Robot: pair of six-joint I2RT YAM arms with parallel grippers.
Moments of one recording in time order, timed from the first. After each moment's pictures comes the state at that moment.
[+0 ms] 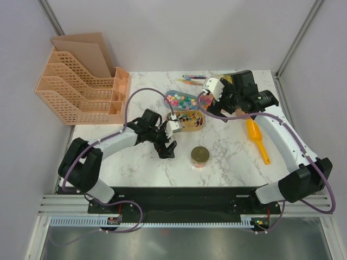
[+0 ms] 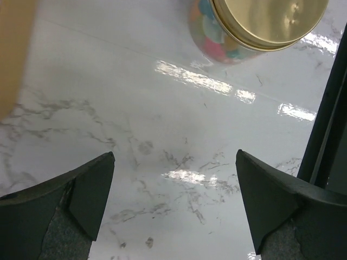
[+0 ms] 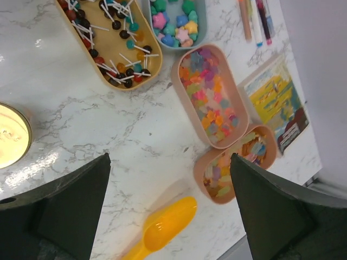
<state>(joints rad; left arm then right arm) -0.54 1.53 0.91 -0.34 0.61 0.48 0.38 1.43 1.49 -0.83 -0.22 -0.80</state>
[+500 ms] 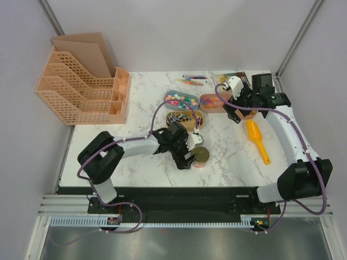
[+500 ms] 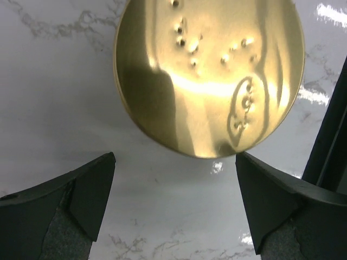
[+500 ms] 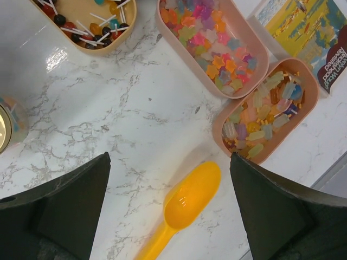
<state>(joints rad) -0.84 1.73 0.97 -0.23 0.42 0.31 0.12 1.43 1.38 -0.80 -0.33 -0.68</state>
